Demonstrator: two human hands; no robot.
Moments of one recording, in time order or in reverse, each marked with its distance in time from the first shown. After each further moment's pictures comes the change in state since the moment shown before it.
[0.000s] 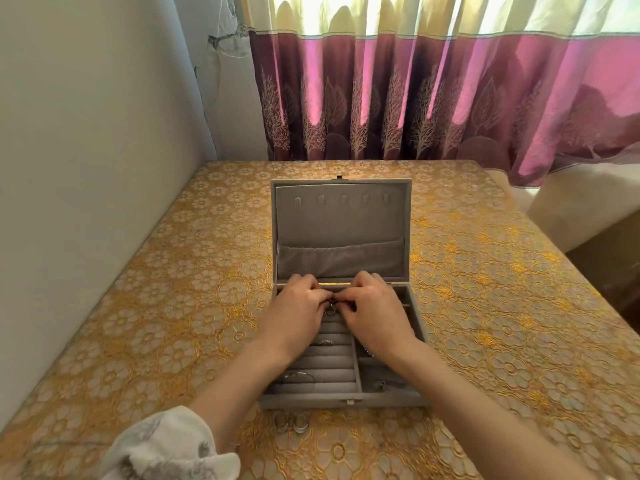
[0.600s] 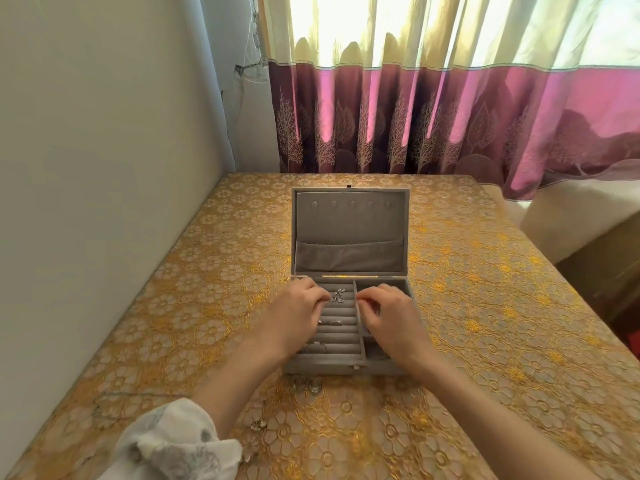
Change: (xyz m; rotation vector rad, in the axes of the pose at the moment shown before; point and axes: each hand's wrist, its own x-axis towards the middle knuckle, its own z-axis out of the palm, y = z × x) left_hand -0.046 0.013 -0.040 -0.075 0.047 -0.019; right_hand -0.046 -0.013 -0.021 0.121 0.087 0.065
